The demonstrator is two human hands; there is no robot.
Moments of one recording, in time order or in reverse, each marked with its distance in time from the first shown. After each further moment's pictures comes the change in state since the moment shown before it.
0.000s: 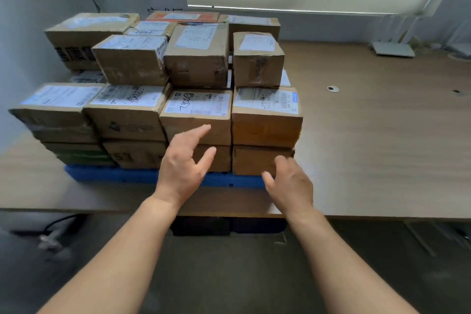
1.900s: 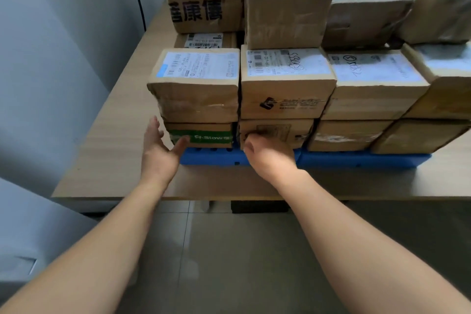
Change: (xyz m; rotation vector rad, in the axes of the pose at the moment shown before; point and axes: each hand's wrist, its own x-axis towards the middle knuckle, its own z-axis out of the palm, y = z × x) left_hand -0.024 -0.295 -0.174 -0.282 0.025 -0.662; right_hand 0.027 -0.295 0.170 0.004 -0.262 -0.178
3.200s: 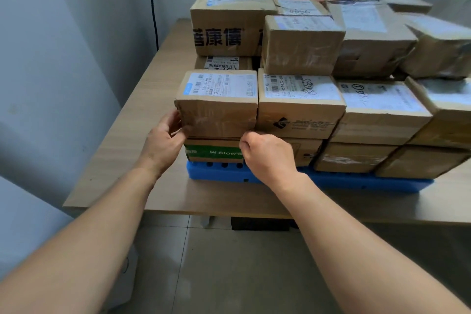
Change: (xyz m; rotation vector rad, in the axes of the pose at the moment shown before) left_hand 0.038 0.029 -0.034 -0.062 -0.173 0.146; right_hand 0.006 -0.042 -0.025 -0.093 0.270 -0.204
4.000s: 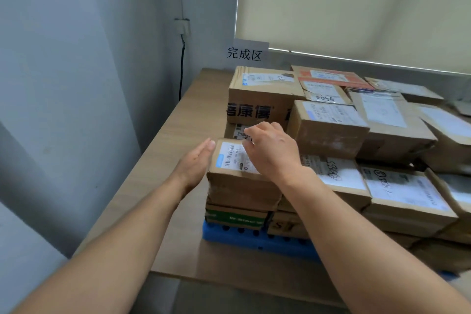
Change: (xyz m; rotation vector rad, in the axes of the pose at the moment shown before) left_hand 0.070 0.040 -0.022 -0.037 -0.111 -0.200; right_hand 0.127 -0.048 -0.070 -0.151 -0.007 -0.077
